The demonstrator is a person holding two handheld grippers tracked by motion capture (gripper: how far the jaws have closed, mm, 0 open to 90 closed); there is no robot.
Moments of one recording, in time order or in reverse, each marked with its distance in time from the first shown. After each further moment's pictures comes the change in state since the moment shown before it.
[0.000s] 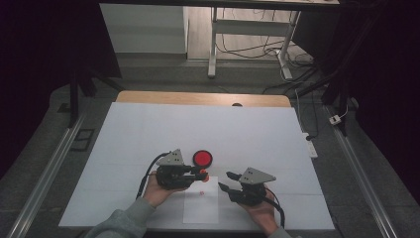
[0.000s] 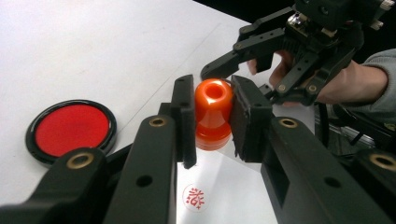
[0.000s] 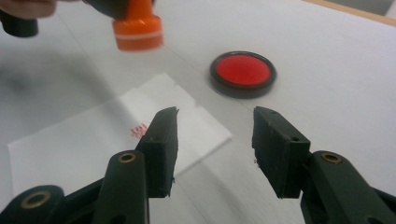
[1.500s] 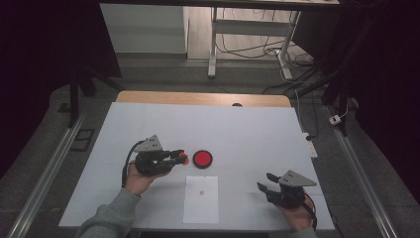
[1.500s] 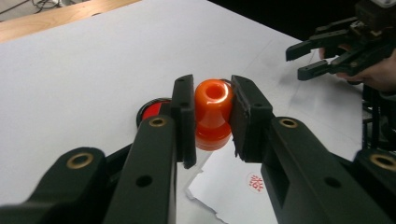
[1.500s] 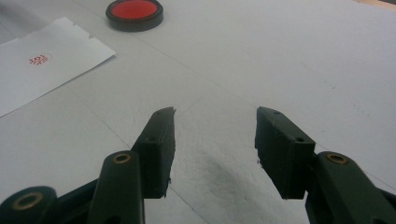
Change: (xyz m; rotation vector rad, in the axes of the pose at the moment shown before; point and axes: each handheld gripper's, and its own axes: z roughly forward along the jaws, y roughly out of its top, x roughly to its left) left arm 0.032 0.006 -0.048 -0.030 0.169 -0.049; right arm -0.056 -0.043 -0.073 0.071 -0.194 0.067
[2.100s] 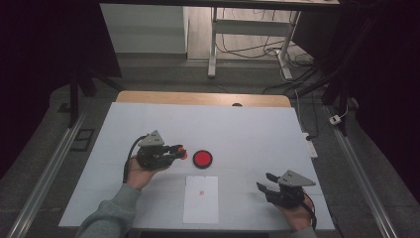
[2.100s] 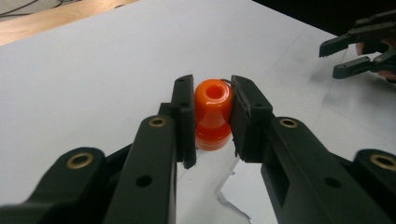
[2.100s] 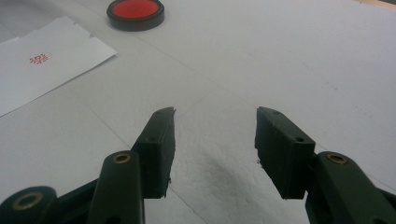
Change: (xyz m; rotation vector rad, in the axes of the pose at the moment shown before) left arm 0.018 0.002 0.011 0.031 0.061 -0.008; right arm 0.001 0.001 0.001 0.005 0.001 -0.008
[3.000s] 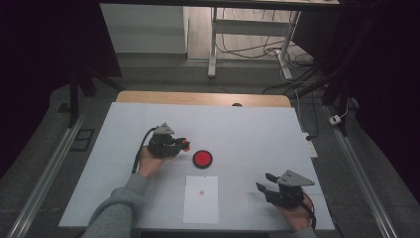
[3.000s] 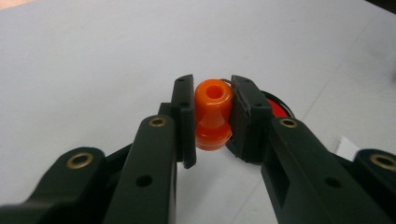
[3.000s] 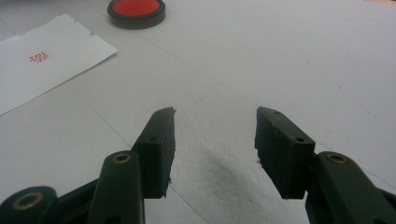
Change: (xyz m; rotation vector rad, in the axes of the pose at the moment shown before) left arm 0.042 -0.001 0.055 0.085 0.078 -0.069; right arm 0.001 0.000 0.002 0.005 0.007 0.002
